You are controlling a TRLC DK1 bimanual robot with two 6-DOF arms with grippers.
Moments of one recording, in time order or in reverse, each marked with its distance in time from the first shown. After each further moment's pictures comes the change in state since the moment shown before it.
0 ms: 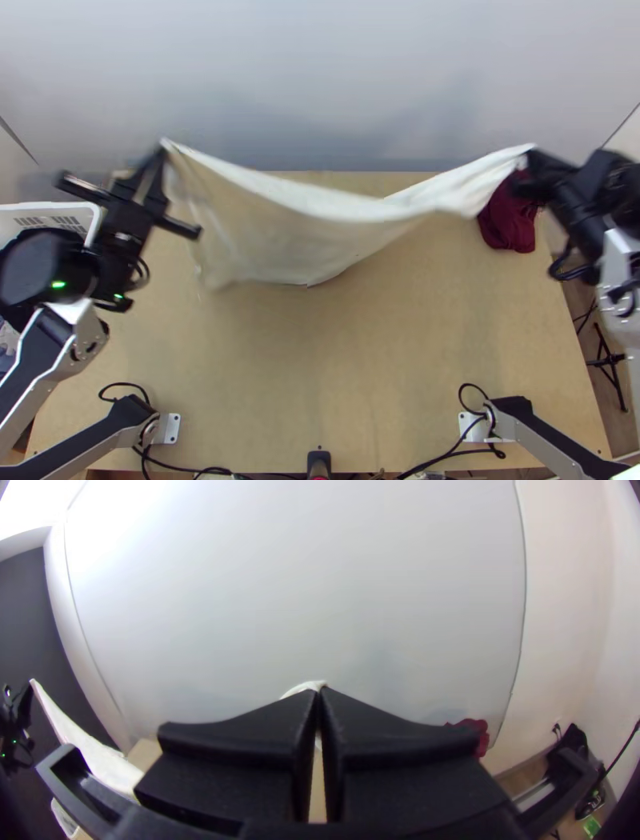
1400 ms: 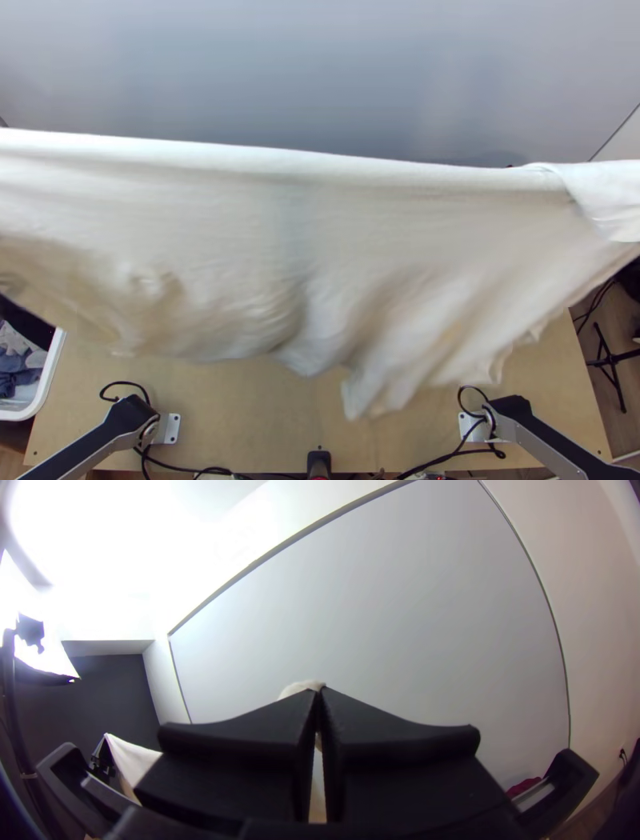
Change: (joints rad) left arm -0.070 -0.197 0.257 0.264 -0.114 -0.026; right arm 0.116 -0.040 0.870 -0.416 -0.065 0.211
